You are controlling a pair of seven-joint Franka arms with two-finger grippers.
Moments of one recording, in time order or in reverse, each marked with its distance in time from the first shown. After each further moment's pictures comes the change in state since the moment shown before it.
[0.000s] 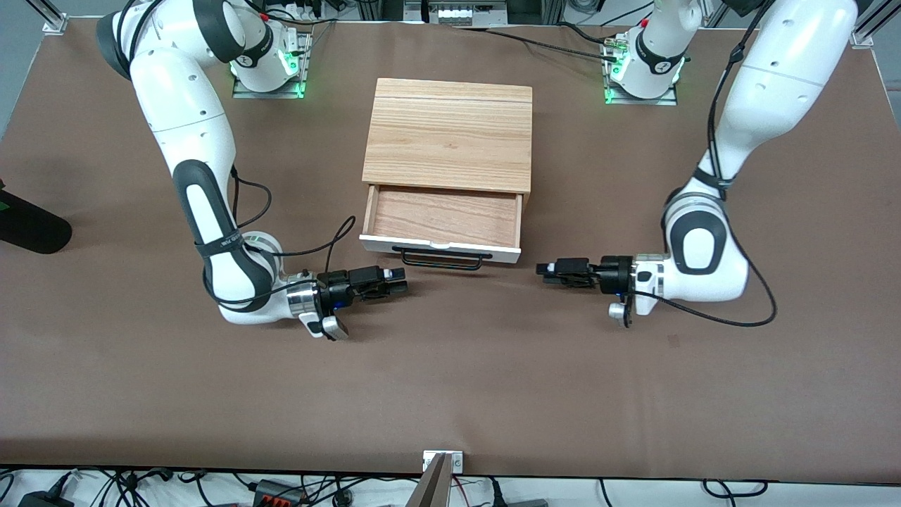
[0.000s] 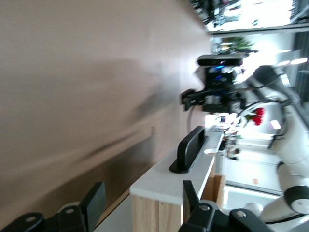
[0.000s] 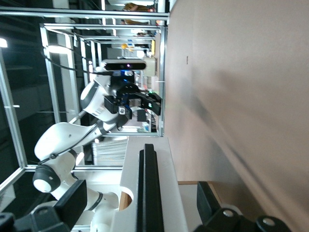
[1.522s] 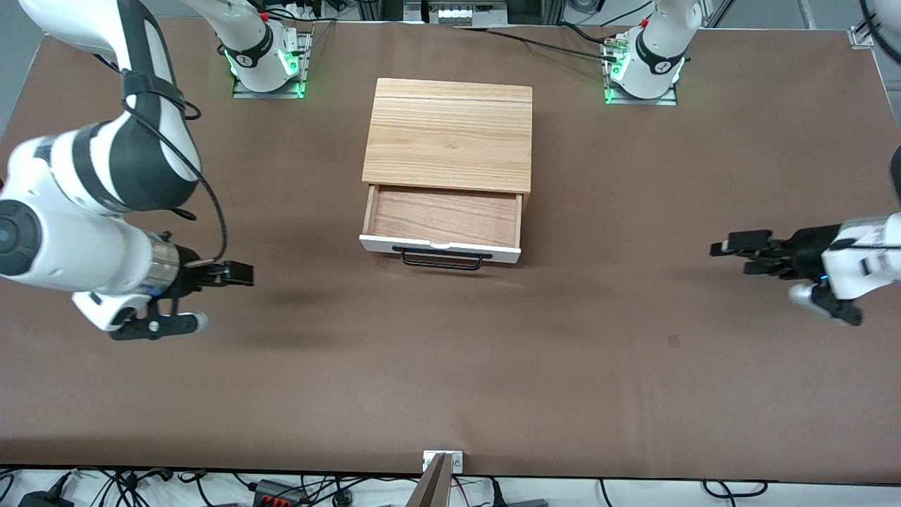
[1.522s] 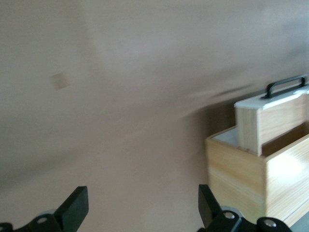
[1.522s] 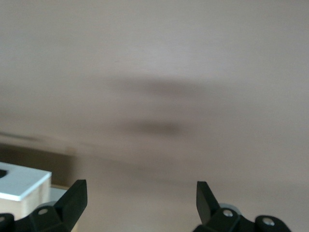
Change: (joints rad) left arm 0.227 -0.272 0.035 0.313 0.832 -0.445 -0.265; right arm -0.009 -0.395 -0.129 0.237 -1.399 -0.129 0.801
